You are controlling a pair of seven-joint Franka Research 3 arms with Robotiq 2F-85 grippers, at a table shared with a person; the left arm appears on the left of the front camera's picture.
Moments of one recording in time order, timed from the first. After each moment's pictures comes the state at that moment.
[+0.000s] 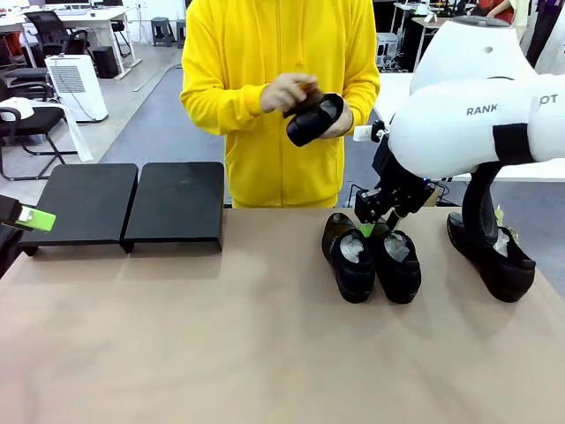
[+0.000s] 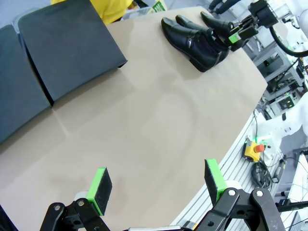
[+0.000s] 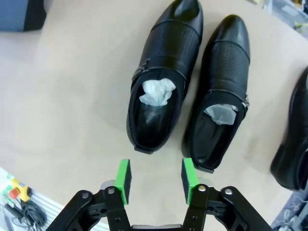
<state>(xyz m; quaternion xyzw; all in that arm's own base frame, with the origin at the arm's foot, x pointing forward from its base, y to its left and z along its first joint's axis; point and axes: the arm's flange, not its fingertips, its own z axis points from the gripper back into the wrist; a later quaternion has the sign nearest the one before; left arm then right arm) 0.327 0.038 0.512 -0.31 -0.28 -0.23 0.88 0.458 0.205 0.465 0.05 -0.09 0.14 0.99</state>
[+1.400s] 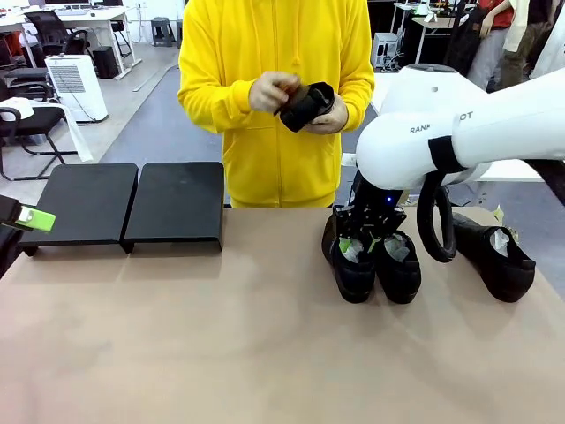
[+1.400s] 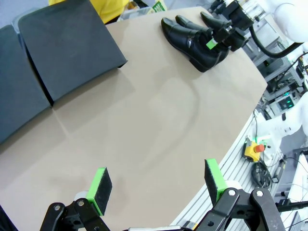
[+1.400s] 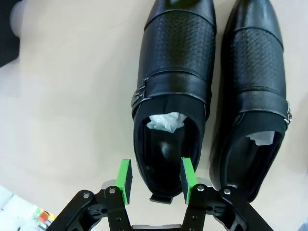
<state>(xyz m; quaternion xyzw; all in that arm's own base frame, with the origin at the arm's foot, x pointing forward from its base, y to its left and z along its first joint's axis) 0.326 0.038 0.512 -0.31 -0.28 -0.23 0.88 0.505 0.226 0.395 0.07 -0.02 0.04 1.00</state>
